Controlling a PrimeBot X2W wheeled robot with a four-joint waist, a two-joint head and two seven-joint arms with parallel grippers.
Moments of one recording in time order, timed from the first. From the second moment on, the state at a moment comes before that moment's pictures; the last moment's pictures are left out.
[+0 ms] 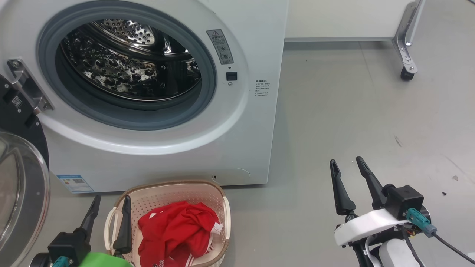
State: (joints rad) left arm 0.05 0.10 -0.11 0.18 -0.35 -0.05 -0.25; right arm -0.05 -0.05 0.23 0.22 0.35 0.11 -0.25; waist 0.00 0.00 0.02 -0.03
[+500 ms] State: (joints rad) left arm 0.05 0.10 -0.11 0.18 -0.35 -0.05 -0.25; right arm -0.05 -0.05 0.23 0.21 0.36 0.11 -0.25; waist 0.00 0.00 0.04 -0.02
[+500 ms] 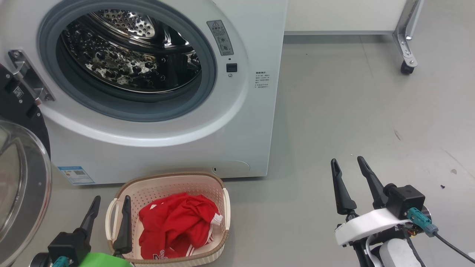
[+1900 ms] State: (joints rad) left arm 0.05 0.10 -0.10 0.16 -0.35 -0.05 -0.25; right arm -0.06 -0.05 0.23 0.22 0.36 0.11 -0.25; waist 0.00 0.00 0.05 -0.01
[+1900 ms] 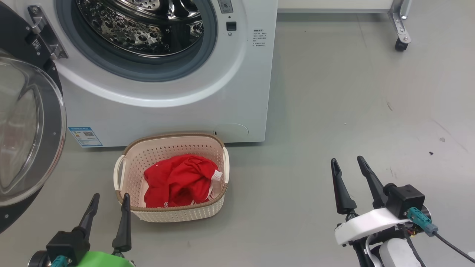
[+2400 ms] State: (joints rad) left arm 0.05 0.10 -0.10 0.16 -0.34 -0.05 -0.25; right arm -0.06 -0.05 0.23 0.22 0.36 0.11 -0.25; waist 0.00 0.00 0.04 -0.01
